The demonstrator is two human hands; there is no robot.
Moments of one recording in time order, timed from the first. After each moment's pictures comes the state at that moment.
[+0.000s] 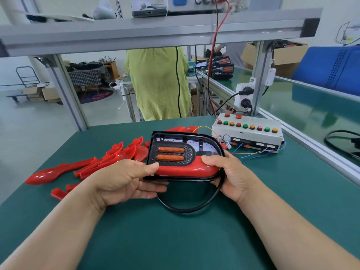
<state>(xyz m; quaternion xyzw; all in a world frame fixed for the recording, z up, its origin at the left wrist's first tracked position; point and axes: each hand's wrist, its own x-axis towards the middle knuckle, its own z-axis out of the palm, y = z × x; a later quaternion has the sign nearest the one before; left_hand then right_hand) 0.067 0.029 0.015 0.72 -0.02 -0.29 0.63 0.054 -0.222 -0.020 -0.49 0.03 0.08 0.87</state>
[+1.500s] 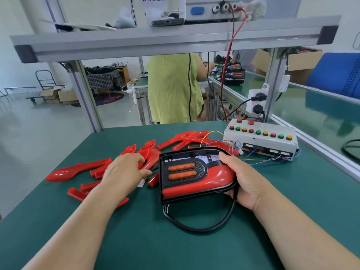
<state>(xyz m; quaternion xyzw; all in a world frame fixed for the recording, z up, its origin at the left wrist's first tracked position) 0.092 0.052 -0.001 0.99 0.02 0.08 0.14 0.056 -0.223 -0.026 -0.53 0.05 0.10 0.84</state>
